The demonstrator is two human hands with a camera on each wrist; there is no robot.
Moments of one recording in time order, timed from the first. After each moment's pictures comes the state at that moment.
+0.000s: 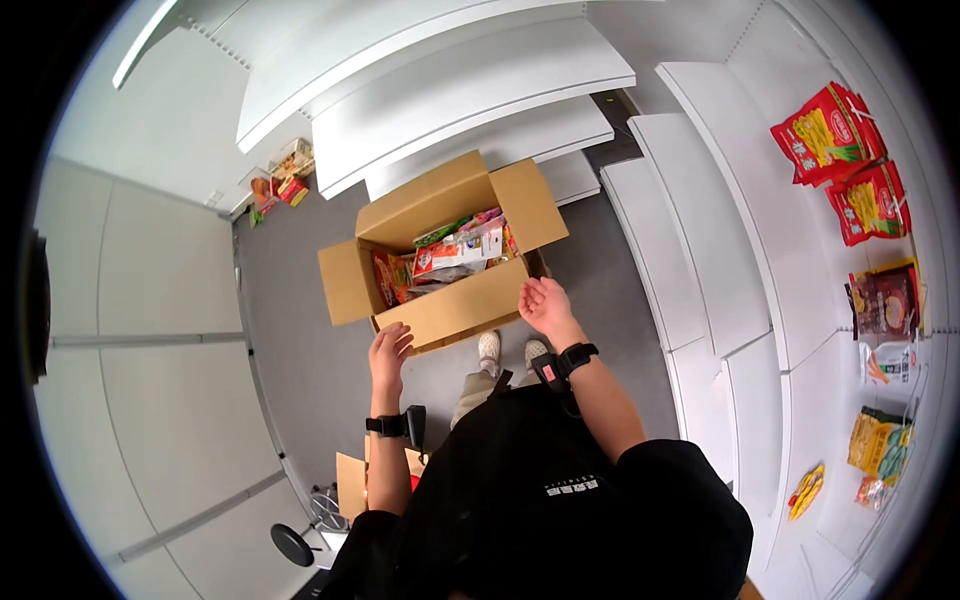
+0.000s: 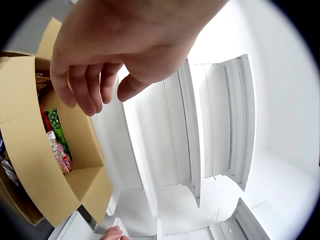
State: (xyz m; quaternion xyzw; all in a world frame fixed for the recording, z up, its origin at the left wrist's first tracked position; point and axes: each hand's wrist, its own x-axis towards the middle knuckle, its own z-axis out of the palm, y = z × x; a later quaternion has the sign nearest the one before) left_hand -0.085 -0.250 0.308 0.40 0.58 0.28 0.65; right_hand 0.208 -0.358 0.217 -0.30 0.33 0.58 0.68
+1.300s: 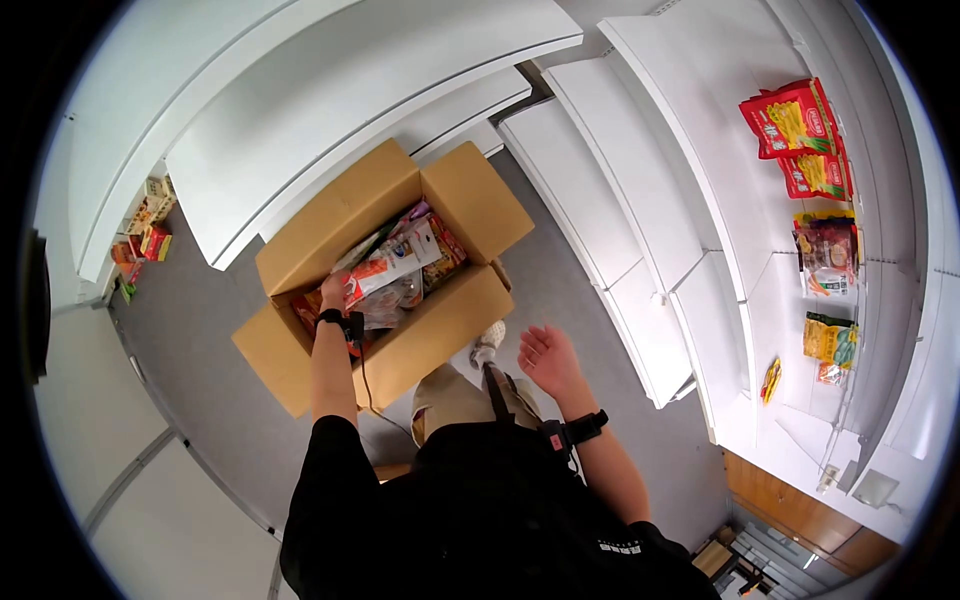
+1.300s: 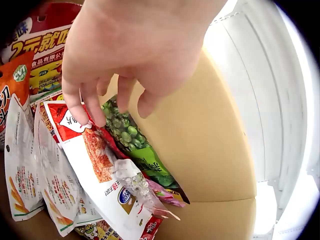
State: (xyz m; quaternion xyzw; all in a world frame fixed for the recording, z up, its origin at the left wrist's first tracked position) left_hand -0.011 0.062 -0.076 0.47 0.57 0.08 0.68; right_hand 0.134 -0.360 0.243 -0.39 0.39 0.43 0.71
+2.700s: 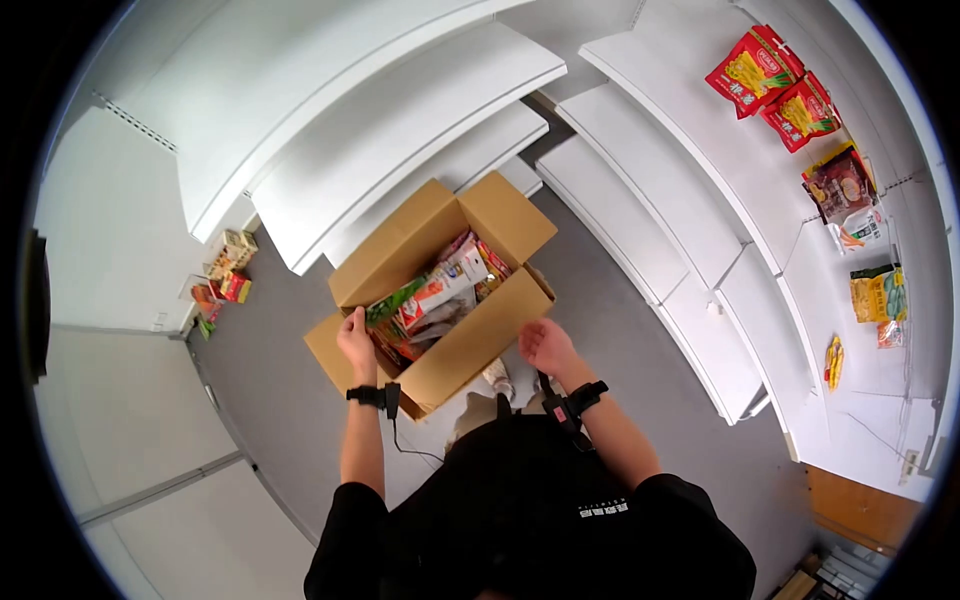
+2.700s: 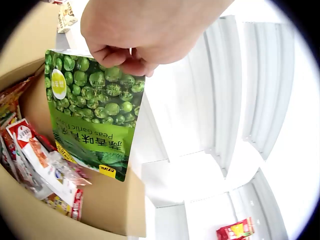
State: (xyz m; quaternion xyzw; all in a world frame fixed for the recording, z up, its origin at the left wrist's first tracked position) left_hand -0.076 -0.018 0.225 0.59 0.52 0.35 0.52; right_hand 0.095 -0.347 0.213 -0.31 0.32 0.52 0.73
